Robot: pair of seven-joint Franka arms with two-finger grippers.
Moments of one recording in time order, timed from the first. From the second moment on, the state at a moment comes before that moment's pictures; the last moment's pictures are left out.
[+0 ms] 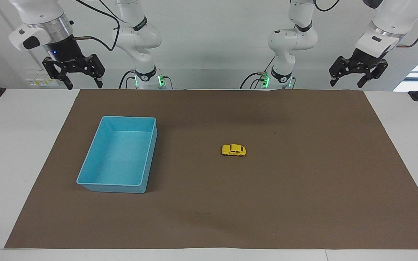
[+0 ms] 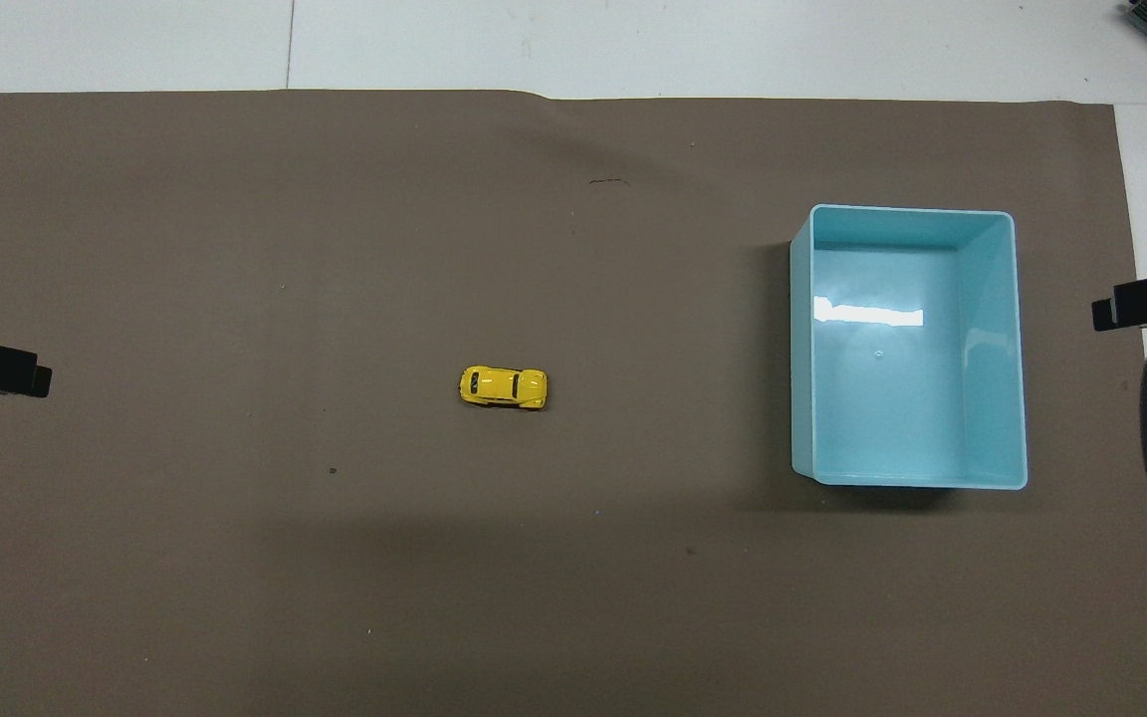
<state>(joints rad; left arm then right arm) 0.02 -0.11 -0.05 -1.60 -0.03 1.48 0.08 -0.01 -0.02 -0.05 -1.47 0.05 1.51 -0.07</state>
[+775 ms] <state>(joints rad) 0.02 -0.10 -0.06 -1.61 -0.03 1.49 0.07 -0.01 -0.02 -0.05 -1.47 0.05 1.51 -0.07</state>
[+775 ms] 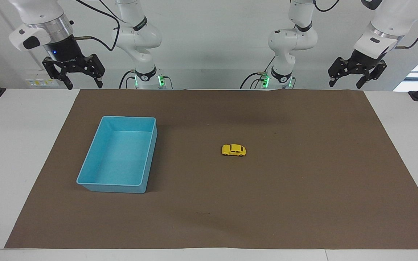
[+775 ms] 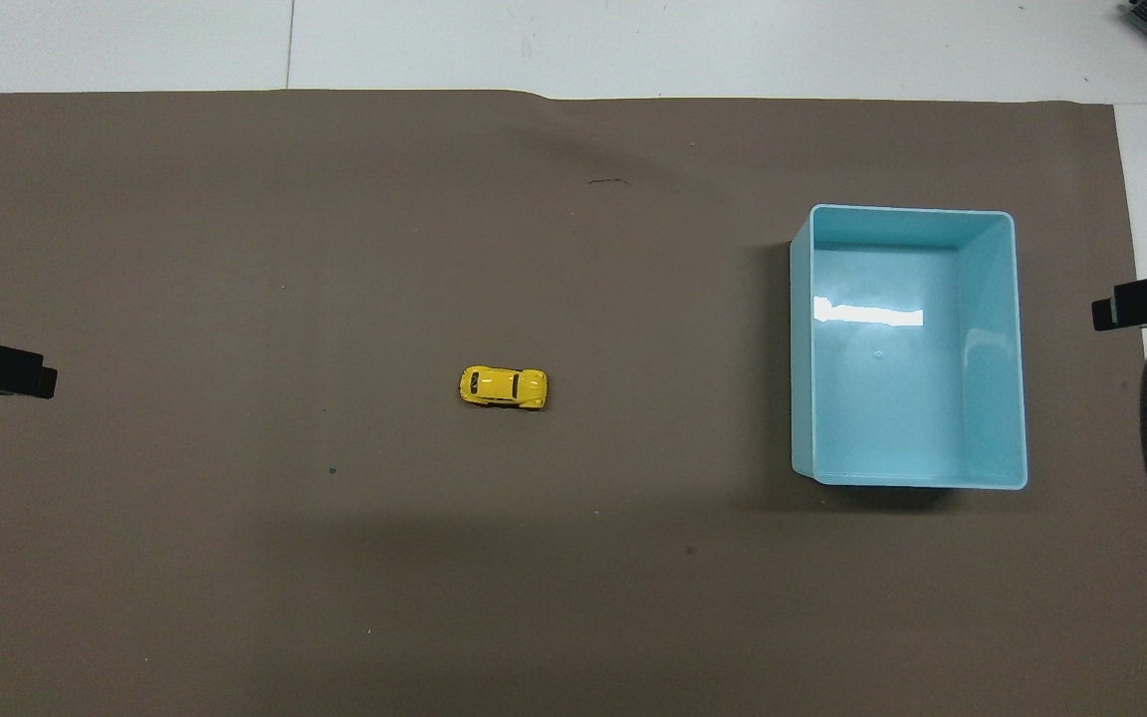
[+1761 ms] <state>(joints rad) -0.11 0.02 -0.07 -1.71 -0.03 1.75 -0.46 -0.01 -0.02 -0.05 -1.47 0.05 1.51 -0.07</state>
